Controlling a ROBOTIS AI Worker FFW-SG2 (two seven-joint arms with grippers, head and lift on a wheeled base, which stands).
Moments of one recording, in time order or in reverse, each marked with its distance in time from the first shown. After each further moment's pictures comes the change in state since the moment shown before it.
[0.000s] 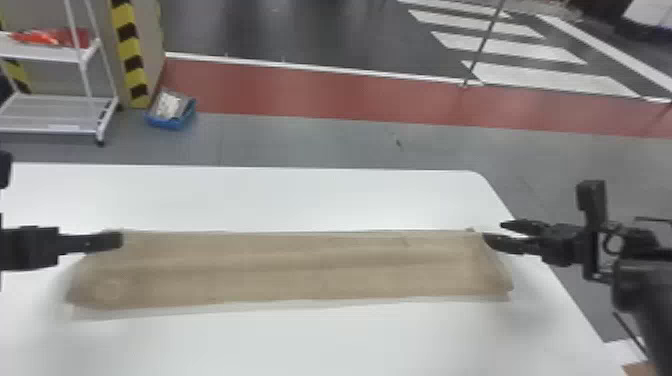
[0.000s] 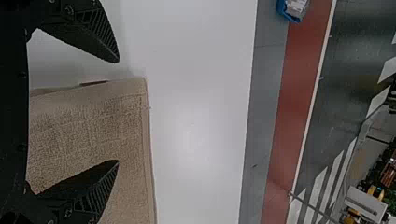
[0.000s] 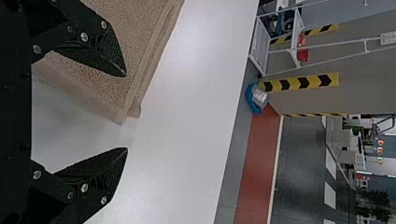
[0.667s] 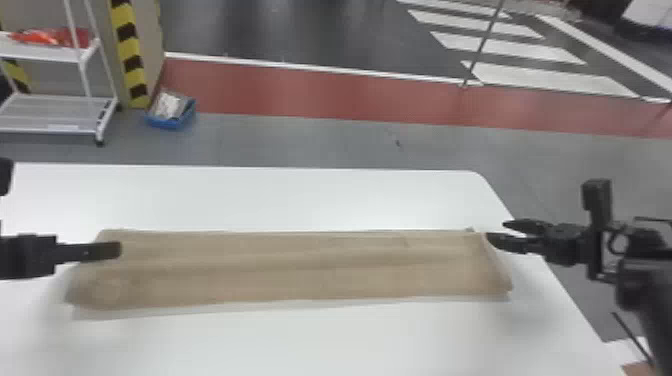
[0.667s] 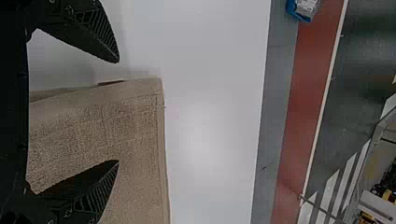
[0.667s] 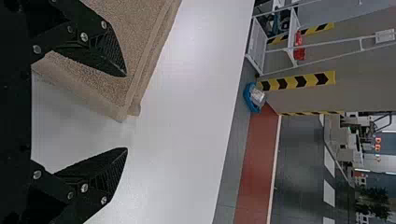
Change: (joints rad) left arm 0.022 0.007 -0.003 -0.042 -0.006 0.055 0.003; right arm 0.008 -0.003 -0.017 -0.022 -0.005 0.025 0.016
